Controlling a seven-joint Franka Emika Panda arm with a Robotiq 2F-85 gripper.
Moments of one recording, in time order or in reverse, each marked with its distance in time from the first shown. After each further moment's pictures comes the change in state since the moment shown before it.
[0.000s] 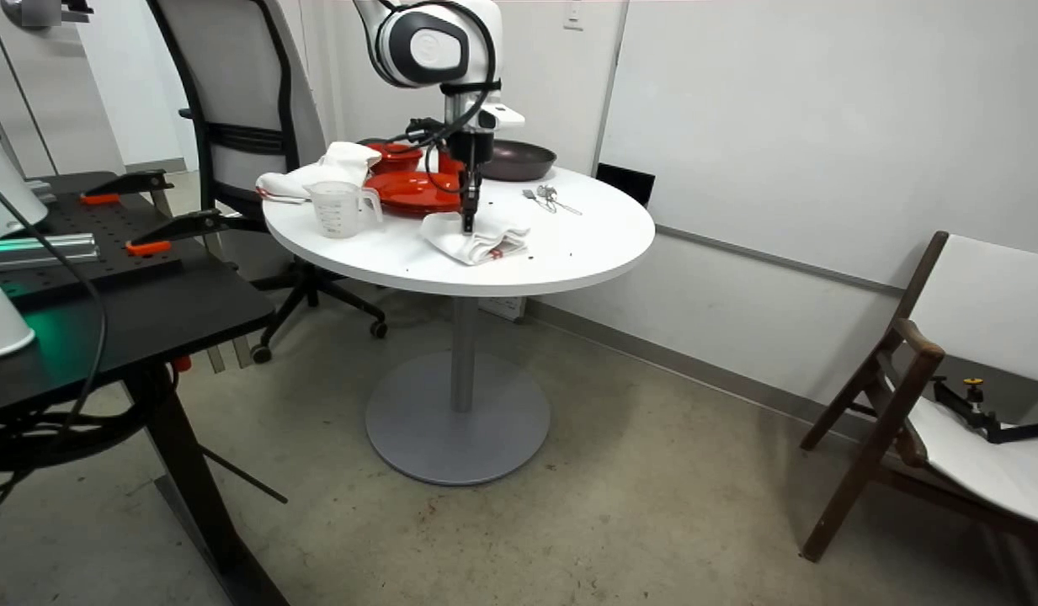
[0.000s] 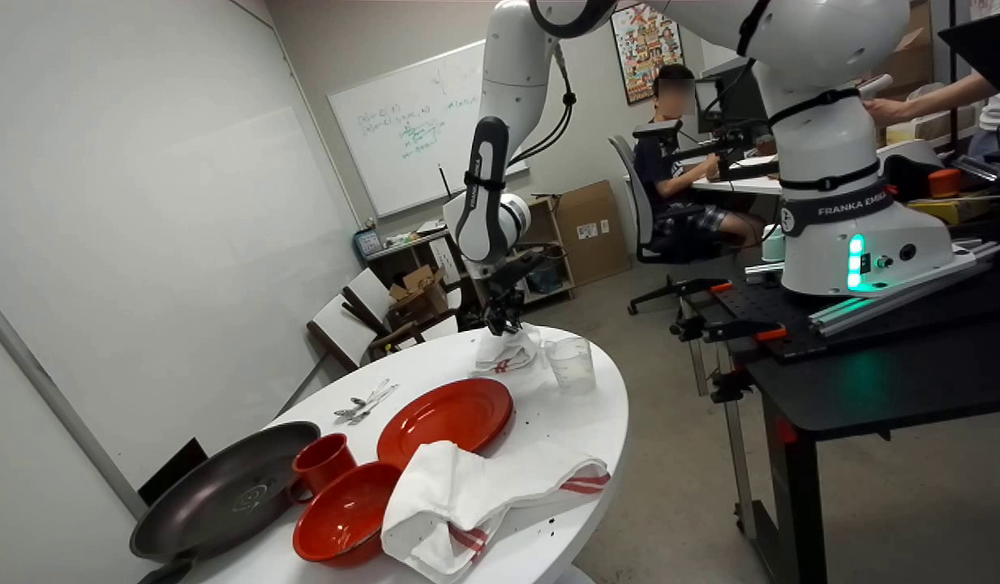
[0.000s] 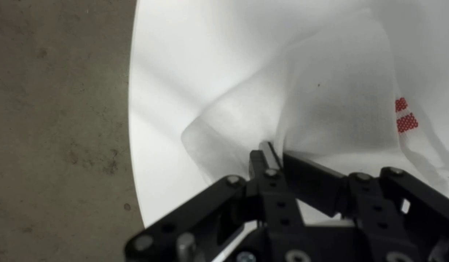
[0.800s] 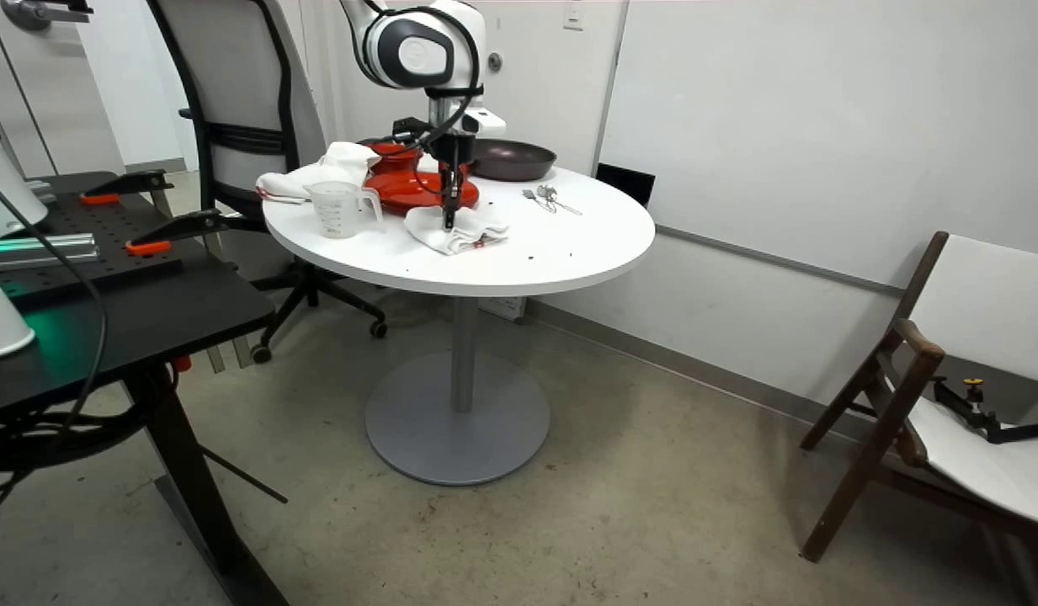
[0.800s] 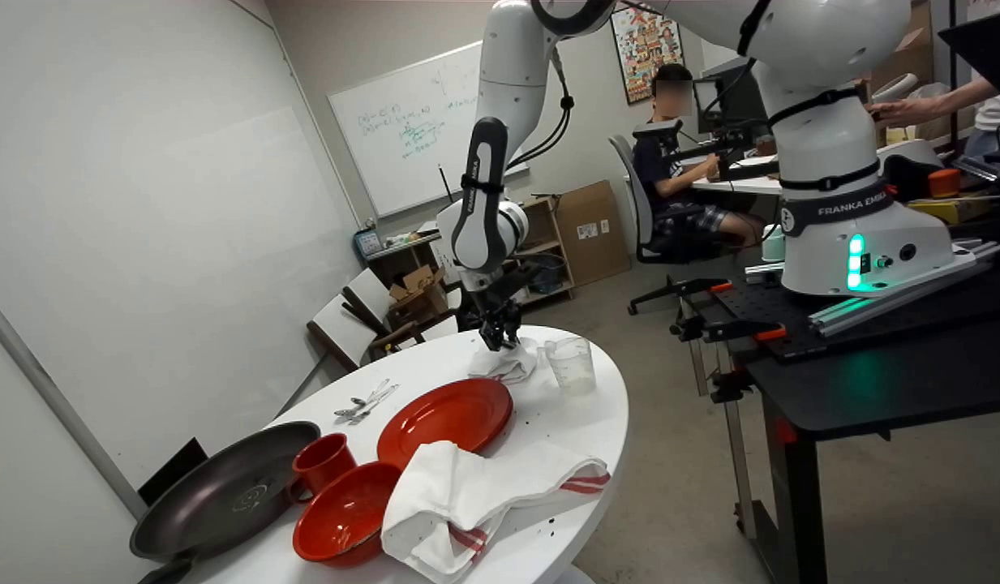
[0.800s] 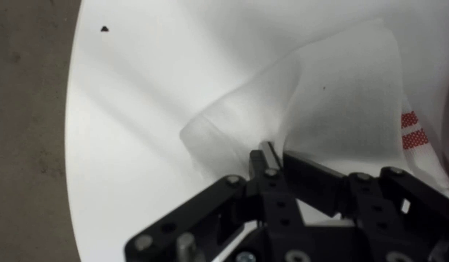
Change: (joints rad) arm 0.011 -0.001 0.067 -0.020 0.001 0.000 -0.005
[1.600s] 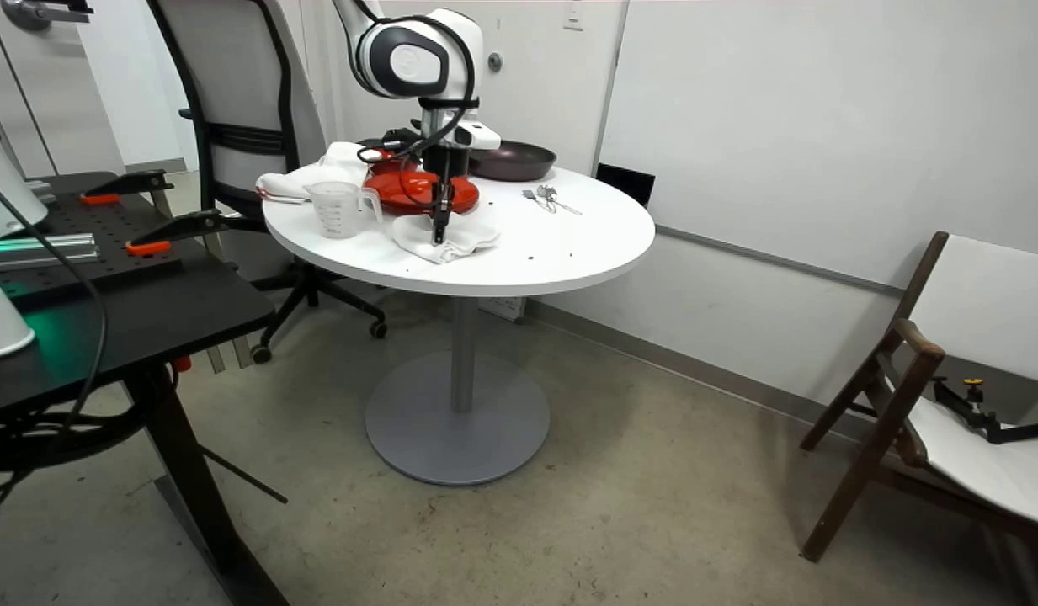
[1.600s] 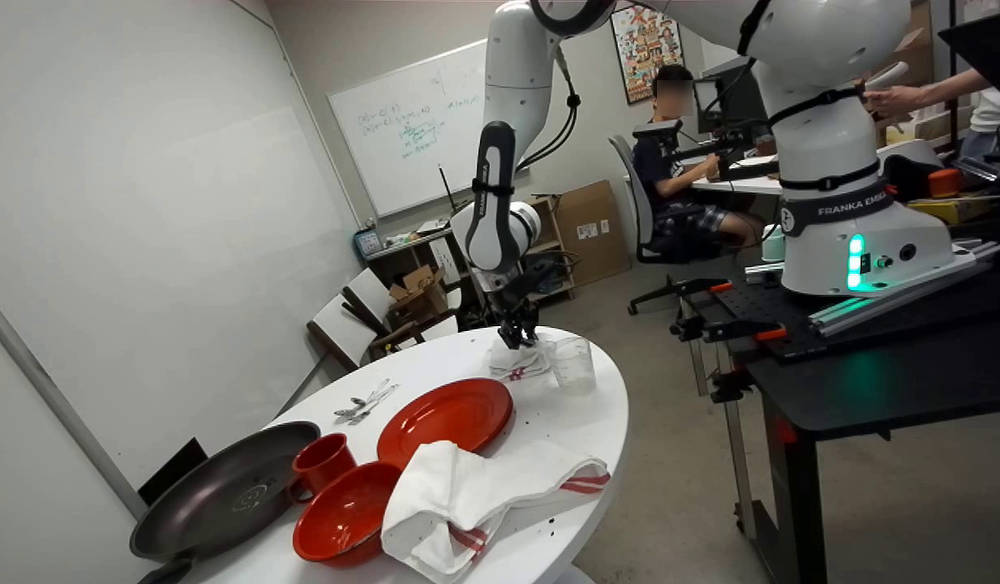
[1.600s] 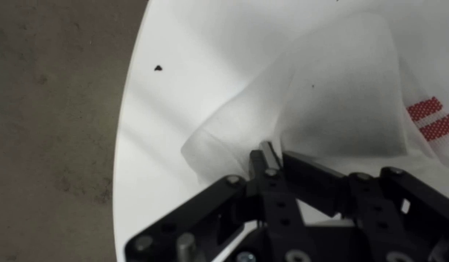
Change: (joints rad) arm -0.004 -0.002 -0.033 -0.056 -0.001 -0.007 -0.006
